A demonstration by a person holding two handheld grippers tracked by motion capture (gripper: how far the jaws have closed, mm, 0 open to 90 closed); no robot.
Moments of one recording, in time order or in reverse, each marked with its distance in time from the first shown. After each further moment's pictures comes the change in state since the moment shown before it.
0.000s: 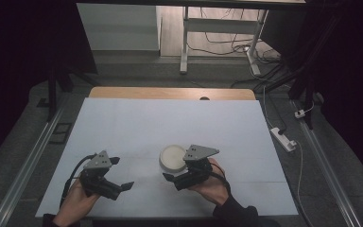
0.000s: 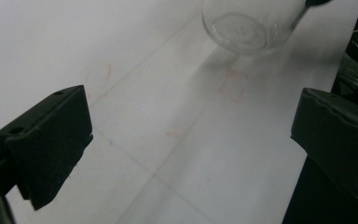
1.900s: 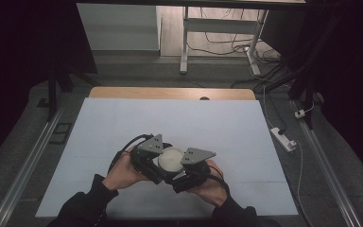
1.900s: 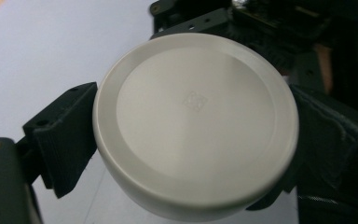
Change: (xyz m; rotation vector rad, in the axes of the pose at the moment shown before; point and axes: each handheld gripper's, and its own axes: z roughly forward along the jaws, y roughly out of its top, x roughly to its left) left arm -0.033 0.110 0.072 0.028 -0.174 0.306; right arm 0.005 -0.005 0.006 0.021 -0.017 -0.030
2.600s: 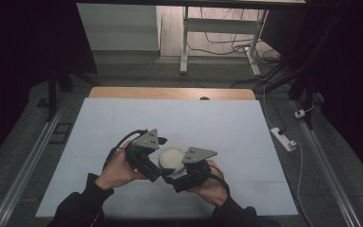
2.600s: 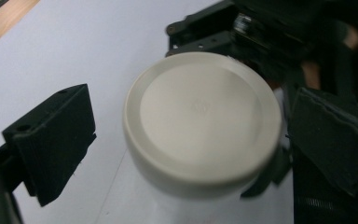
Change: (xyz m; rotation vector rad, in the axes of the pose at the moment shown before) left arm 0.008 0.000 -0.029 -0.026 -0.058 0.057; right arm -0.001 0.000 -0.001 -0.014 0.042 0.020
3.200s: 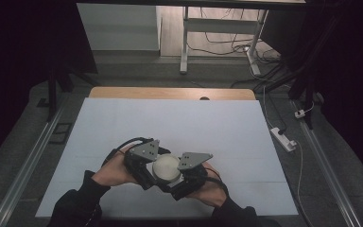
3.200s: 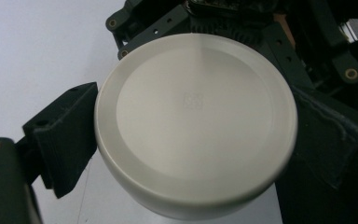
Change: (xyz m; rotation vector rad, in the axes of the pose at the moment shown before) left arm -0.005 -0.008 0.014 0.028 -0.105 0.103; right arm 0.012 0.002 0.003 0.011 0.112 -0.068
